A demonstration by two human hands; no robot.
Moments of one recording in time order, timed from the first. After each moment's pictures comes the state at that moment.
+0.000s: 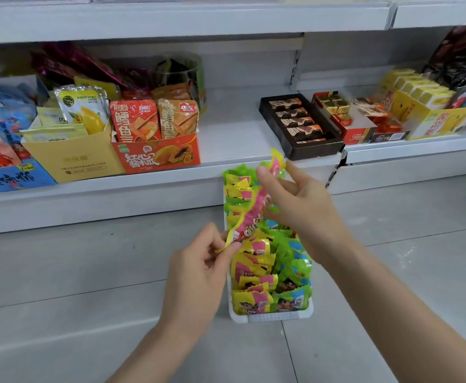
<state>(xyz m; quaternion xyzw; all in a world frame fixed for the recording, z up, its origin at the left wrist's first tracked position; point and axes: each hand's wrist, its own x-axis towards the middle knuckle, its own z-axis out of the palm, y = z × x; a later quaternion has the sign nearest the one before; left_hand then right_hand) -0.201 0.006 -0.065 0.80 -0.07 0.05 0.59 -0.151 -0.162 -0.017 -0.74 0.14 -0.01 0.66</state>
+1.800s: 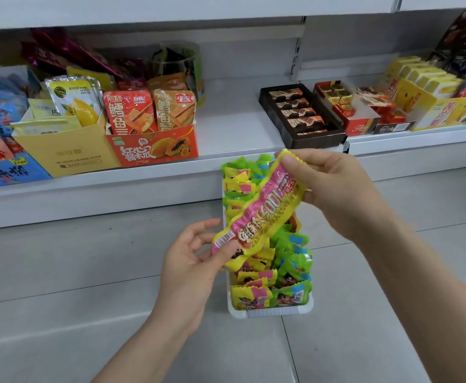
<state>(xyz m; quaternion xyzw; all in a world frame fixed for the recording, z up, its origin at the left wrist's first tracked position) -0.197 0.002 -0.072 0.61 0.10 -0.07 0.78 -0.146 -0.198 0.004 -0.70 0.07 0.00 0.71</state>
